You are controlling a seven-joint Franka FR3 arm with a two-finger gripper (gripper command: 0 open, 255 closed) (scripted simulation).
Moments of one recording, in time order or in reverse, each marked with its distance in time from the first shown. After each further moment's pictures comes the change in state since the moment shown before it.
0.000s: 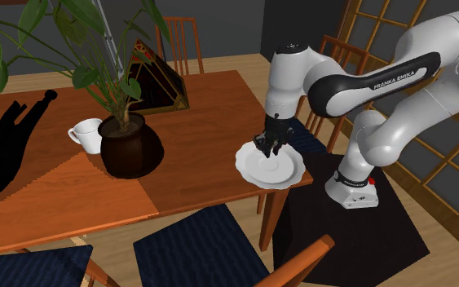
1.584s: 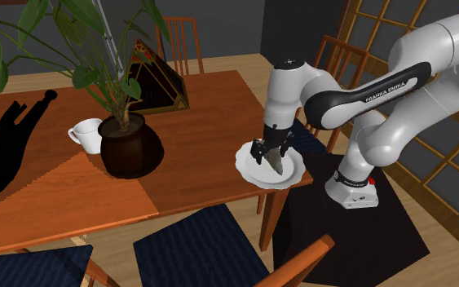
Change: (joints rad) arm -0.001 0.020 0.020 -0.076 0.012 0.098 -0.003
